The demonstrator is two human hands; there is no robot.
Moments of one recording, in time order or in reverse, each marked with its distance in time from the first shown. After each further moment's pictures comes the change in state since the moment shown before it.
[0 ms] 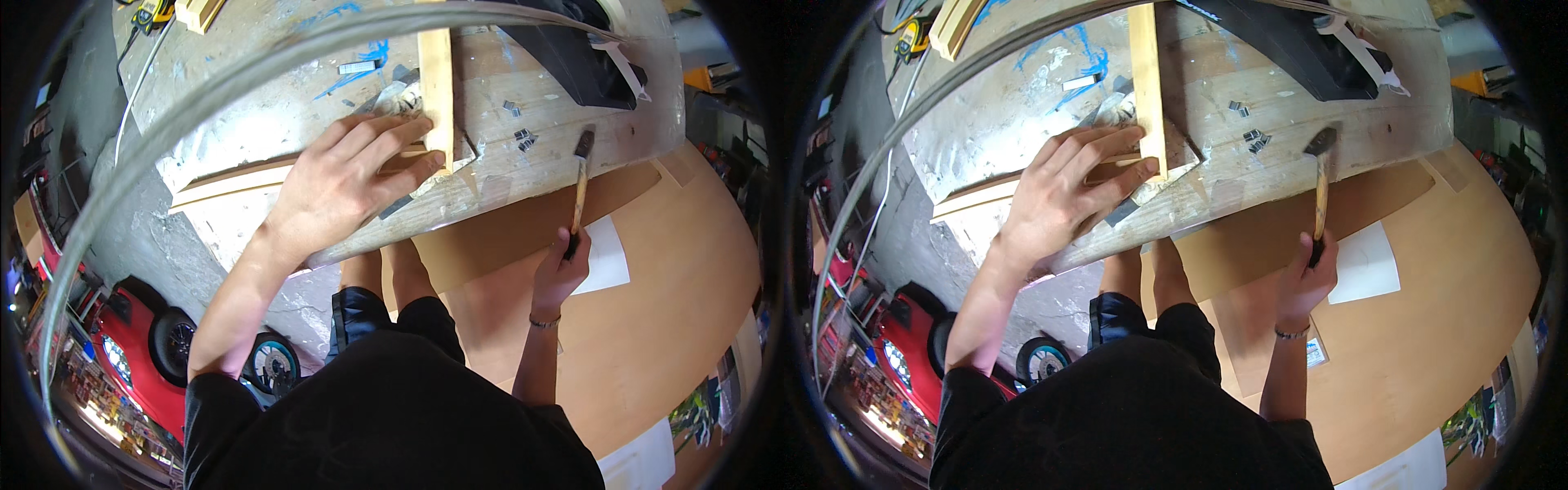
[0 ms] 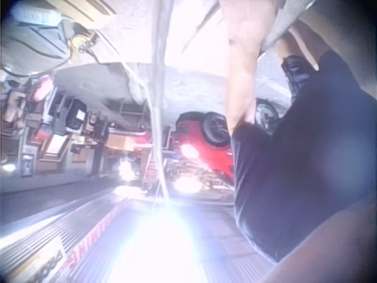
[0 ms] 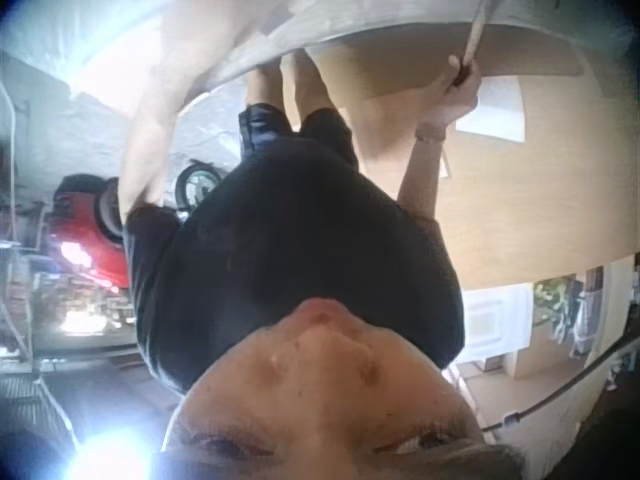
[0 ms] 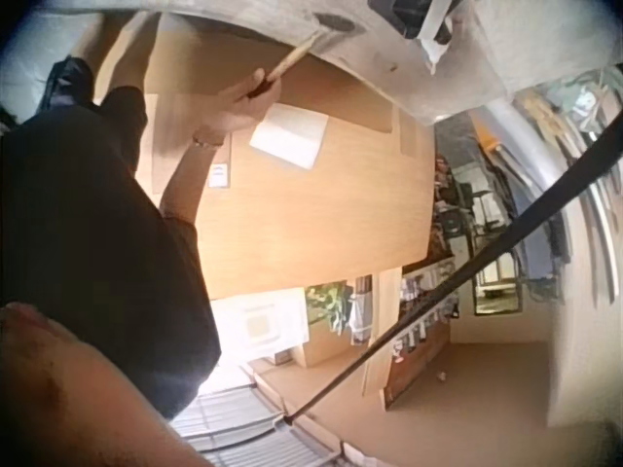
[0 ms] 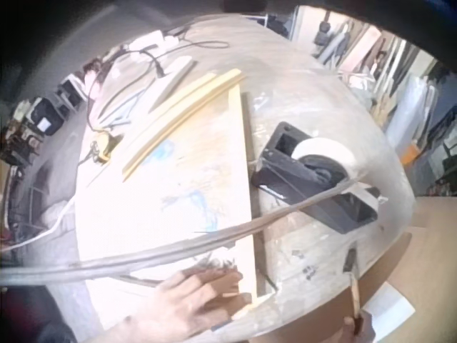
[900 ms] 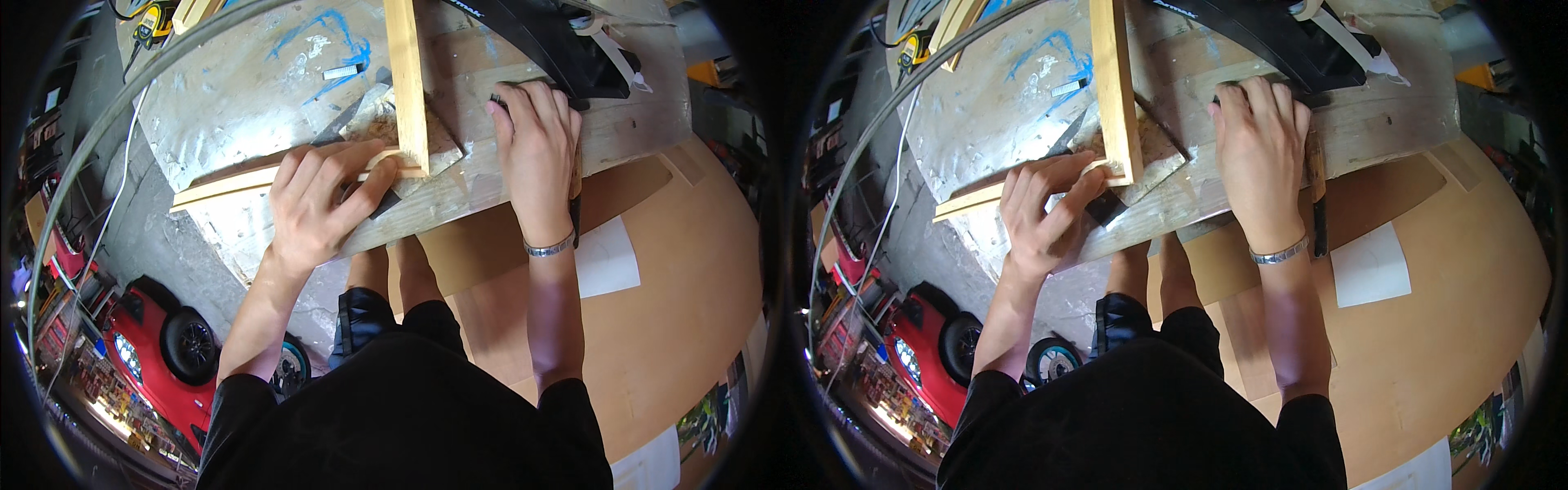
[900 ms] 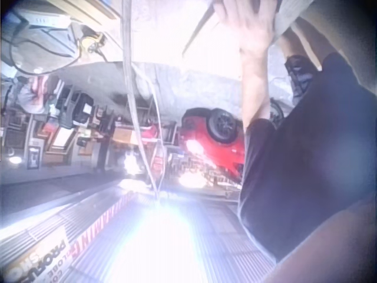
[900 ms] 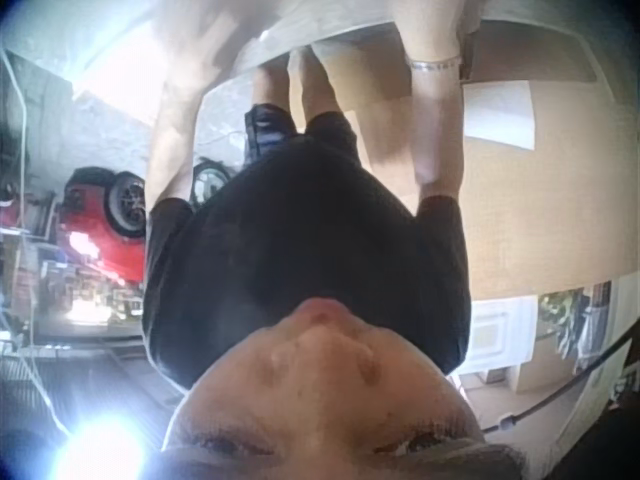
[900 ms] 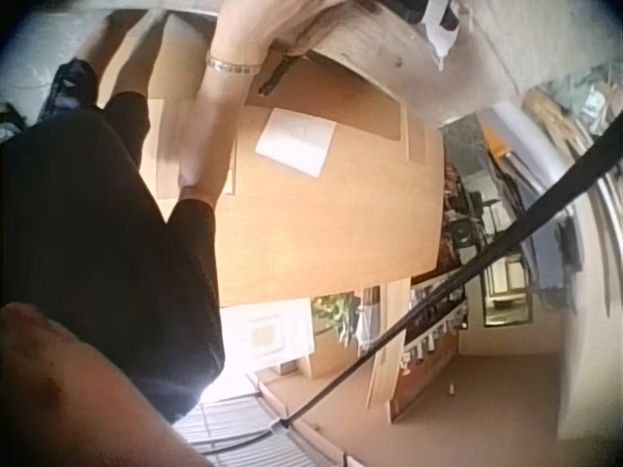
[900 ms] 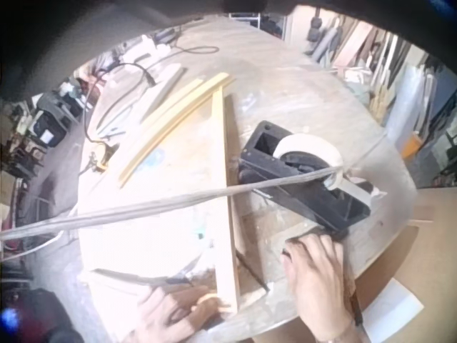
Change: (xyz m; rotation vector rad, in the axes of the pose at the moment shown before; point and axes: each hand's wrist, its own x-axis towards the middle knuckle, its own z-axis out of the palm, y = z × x) left_hand -0.015 0.019 0.006 0.054 0.256 -0.095; right_hand 0.112 -0.119 0.066 -0.213 -0.155 -0.687
